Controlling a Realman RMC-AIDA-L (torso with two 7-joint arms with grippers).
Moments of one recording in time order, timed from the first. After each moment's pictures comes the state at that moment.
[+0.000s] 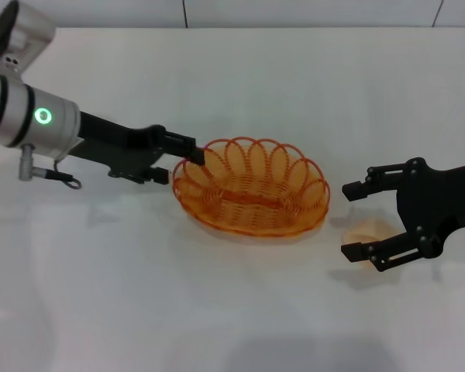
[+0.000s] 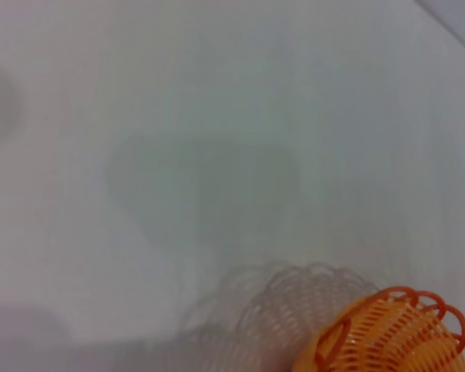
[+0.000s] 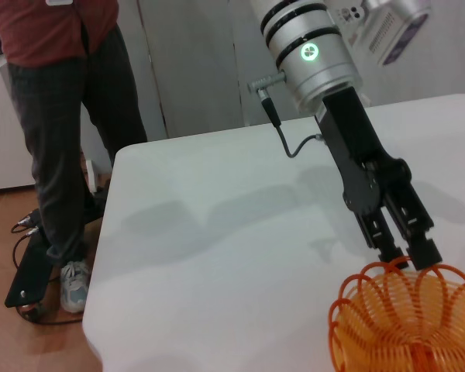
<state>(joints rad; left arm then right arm) -0.77 -2.04 0.82 0.69 2.40 1.42 -2.77 0.36 2.01 -1.23 -1.30 -1.88 -1.65 1.69</state>
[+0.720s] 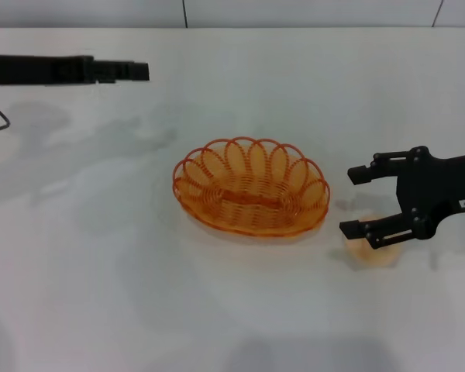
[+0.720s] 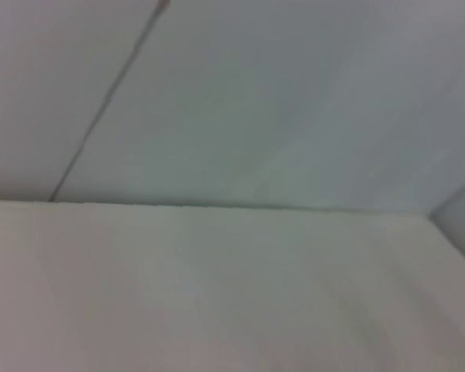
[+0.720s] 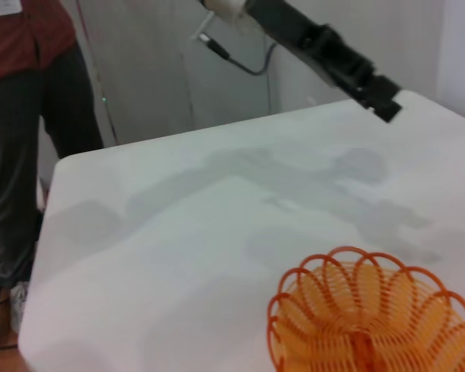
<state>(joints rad) -0.64 -1.95 0.77 0.80 2.06 1.42 -2.21 0.35 2.01 -1.23 -1.26 -1.88 -1.56 1.71</state>
